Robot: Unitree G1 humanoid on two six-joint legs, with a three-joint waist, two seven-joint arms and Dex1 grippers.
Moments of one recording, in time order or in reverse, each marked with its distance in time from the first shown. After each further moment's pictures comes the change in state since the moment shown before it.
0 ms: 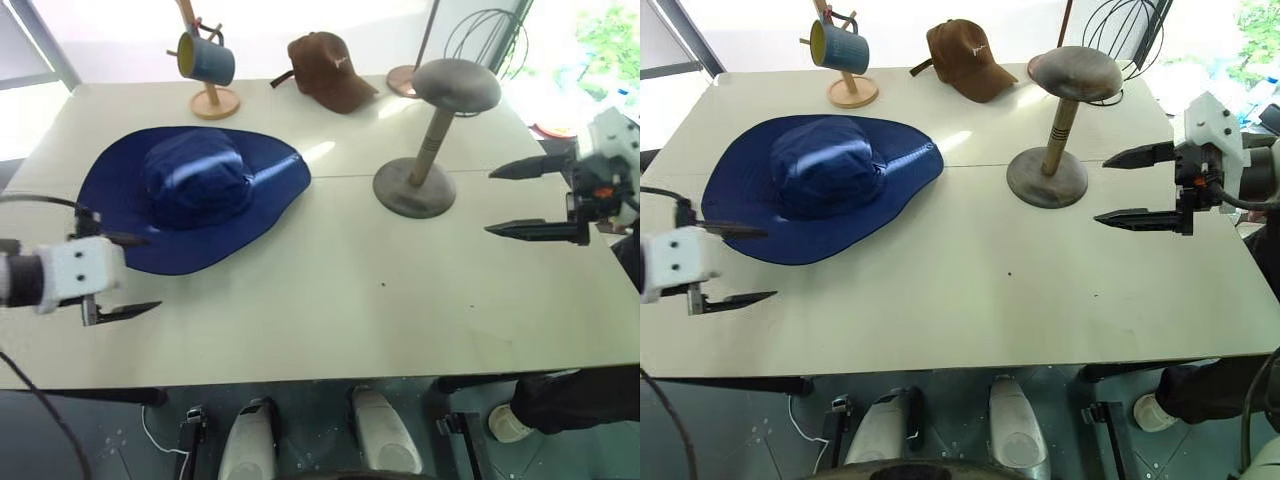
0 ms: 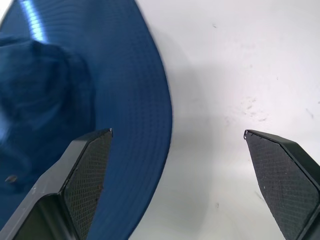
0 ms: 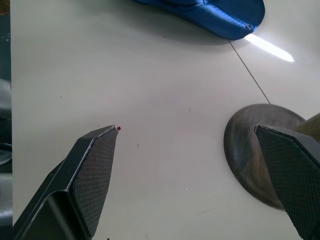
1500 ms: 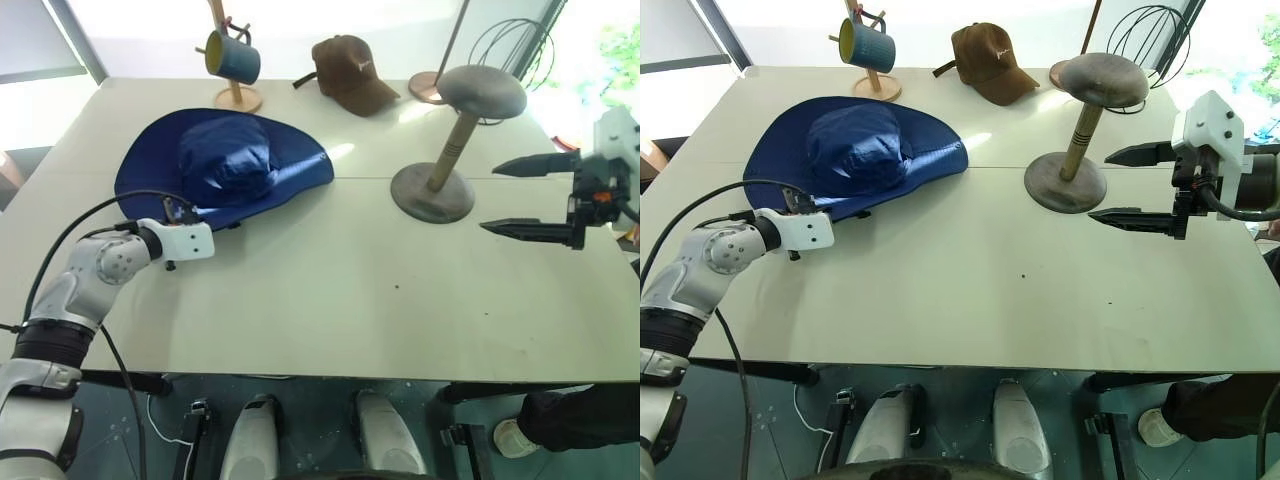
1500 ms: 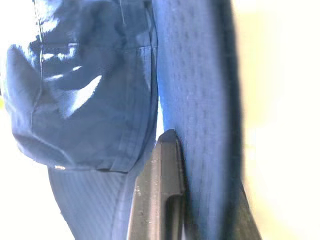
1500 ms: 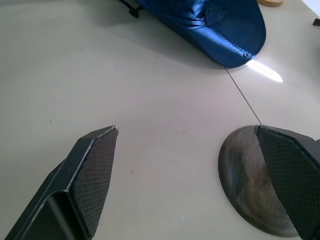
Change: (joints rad) left arm -0.520 -0.326 -0.486 0.581 0.643 -0.273 0.662; right arm 0.096 -0.022 -0.054 -0.116 0.075 0.065 -0.169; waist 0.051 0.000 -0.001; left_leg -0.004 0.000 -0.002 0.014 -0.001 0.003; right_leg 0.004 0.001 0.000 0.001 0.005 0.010
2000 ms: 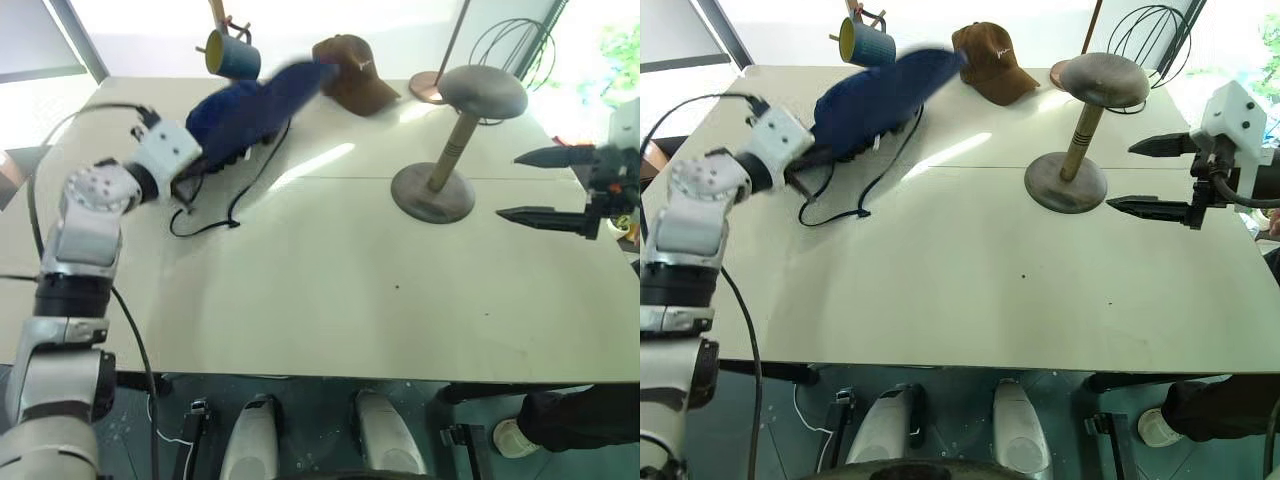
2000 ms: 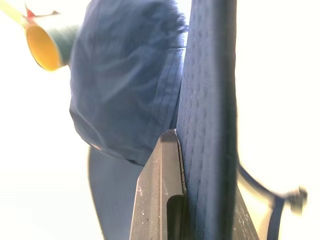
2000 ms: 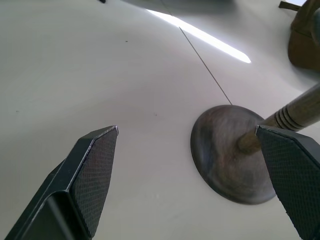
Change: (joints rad) left arm -0.331 -0.146 0.167 -0.111 -0.411 0.630 -0.186; right arm -0.007 -0.038 -0.009 0.107 -0.050 -0.050 -0.025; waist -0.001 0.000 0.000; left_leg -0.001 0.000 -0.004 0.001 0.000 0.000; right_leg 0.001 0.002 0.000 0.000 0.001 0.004
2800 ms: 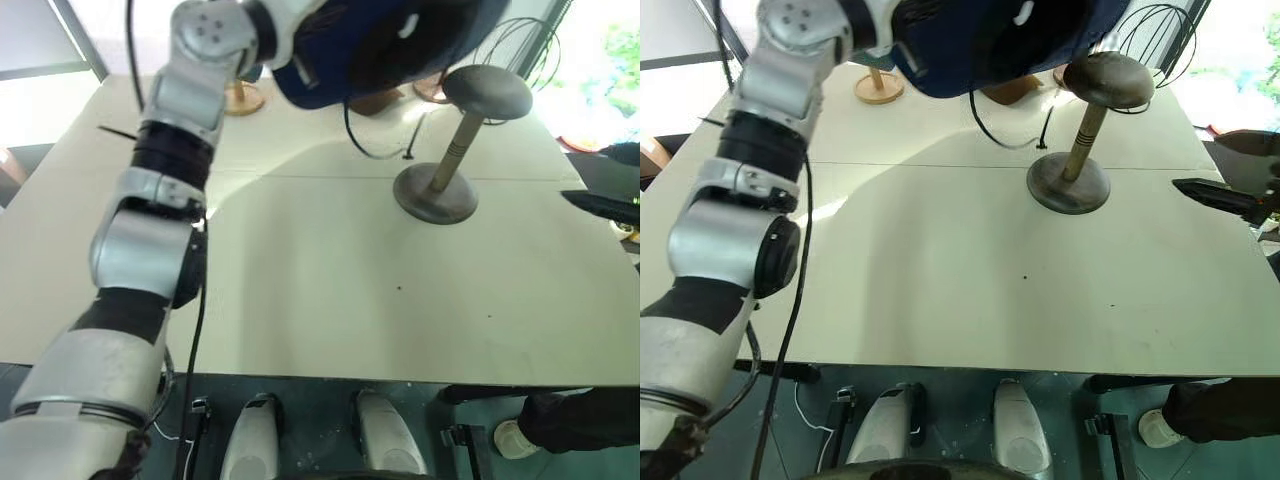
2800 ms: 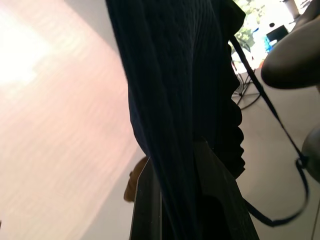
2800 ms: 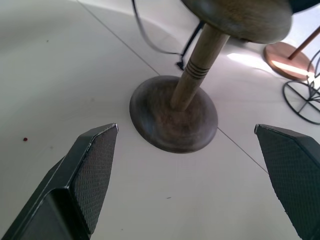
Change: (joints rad) left arm -0.706 -0.386 -0.165 0.644 0.073 -0.491 0.064; right arm 0.230 -0.013 -0.352 0.002 0.003 0.096 -0.121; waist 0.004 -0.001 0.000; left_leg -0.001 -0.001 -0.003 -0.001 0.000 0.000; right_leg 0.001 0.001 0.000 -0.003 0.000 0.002
